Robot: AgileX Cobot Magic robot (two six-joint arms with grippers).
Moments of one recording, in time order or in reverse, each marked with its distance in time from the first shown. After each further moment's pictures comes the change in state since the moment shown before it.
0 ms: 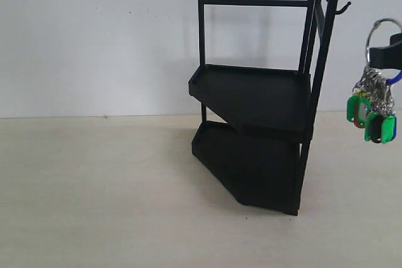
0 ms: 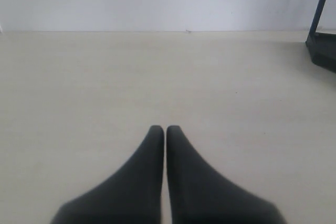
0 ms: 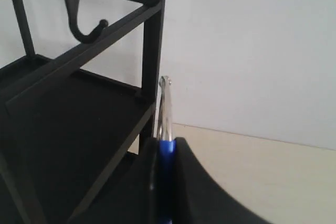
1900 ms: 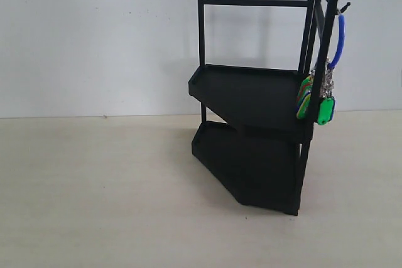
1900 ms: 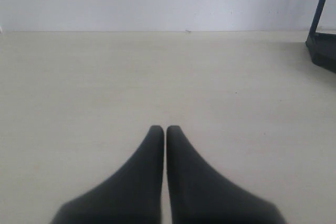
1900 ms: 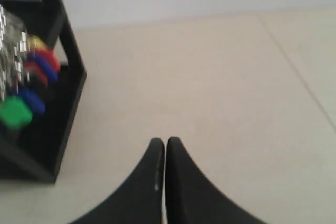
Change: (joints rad) left arm 0.000 0.000 0.000 0.000 0.000 0.000; right arm 0.239 -0.110 -0.126 0.847 0.866 -0.629
